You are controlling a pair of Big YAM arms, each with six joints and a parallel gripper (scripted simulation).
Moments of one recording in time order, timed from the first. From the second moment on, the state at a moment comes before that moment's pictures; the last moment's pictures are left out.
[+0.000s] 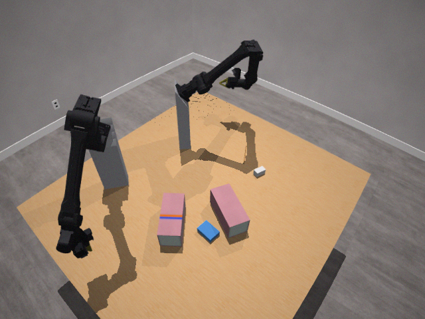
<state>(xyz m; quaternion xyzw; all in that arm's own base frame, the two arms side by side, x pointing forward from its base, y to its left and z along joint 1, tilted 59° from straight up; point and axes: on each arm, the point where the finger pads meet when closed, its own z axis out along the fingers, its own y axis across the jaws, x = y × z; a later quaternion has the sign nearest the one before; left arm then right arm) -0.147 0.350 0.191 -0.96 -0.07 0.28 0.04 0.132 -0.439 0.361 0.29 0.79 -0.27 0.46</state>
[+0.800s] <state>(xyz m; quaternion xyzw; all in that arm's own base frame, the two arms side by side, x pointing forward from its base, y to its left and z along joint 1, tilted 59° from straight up) -0.034 0.430 0.225 -0.93 0.26 0.22 0.16 0.208 -0.436 0.332 0.29 0.82 -0.26 0.42</state>
